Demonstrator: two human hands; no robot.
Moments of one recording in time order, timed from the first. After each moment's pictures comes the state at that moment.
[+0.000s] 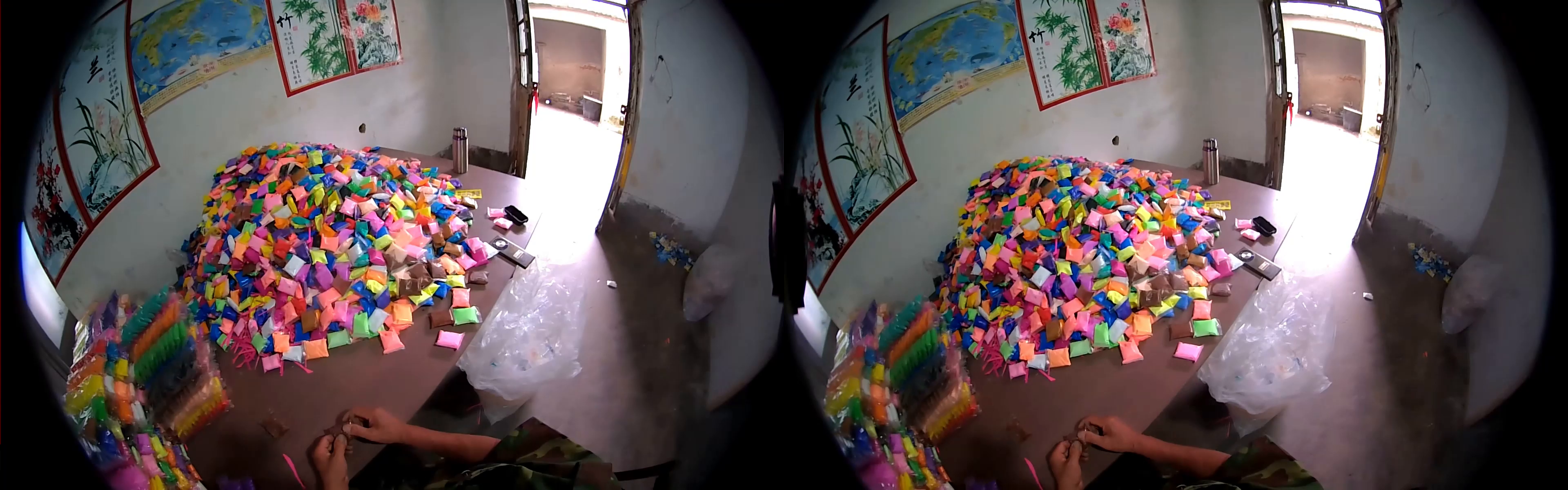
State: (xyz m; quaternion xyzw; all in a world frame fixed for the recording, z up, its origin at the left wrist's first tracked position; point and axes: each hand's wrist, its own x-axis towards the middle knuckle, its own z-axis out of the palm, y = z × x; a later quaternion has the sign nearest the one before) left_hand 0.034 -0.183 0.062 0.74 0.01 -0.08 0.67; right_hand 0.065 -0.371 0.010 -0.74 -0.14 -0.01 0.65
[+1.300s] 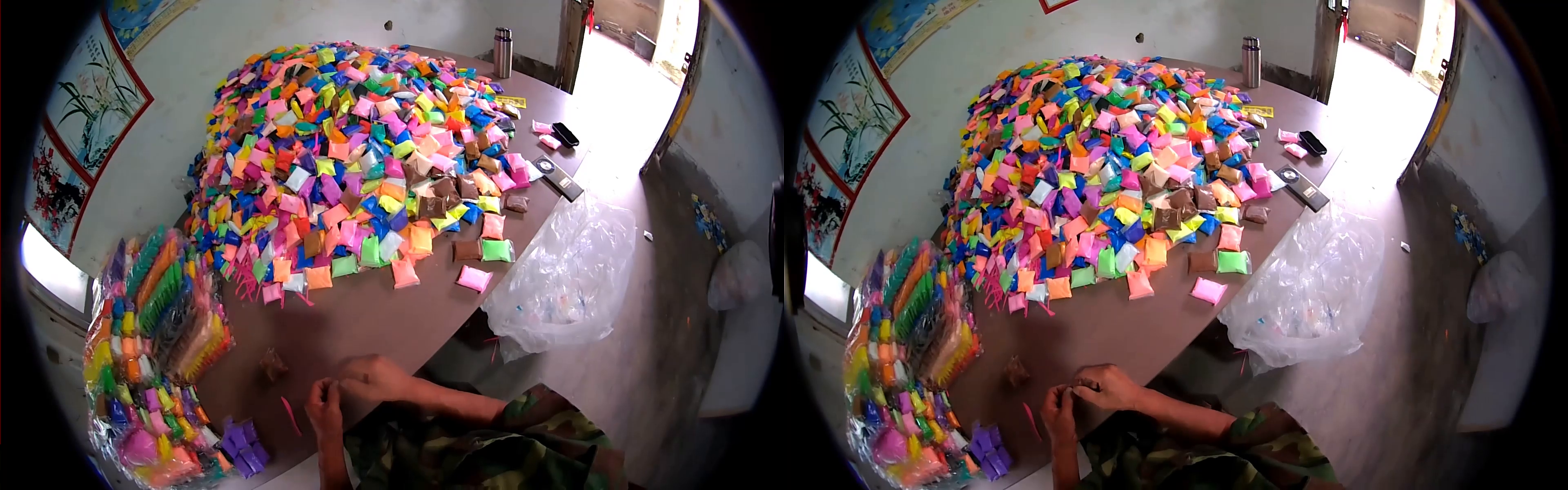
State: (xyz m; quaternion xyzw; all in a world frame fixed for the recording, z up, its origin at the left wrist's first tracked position) left_hand 0.045 -0.182 0.034 0.79 0.08 0.00 0.61; right_hand 0.070 -0.377 0.020 -0.71 -0.19 -0.04 0.67
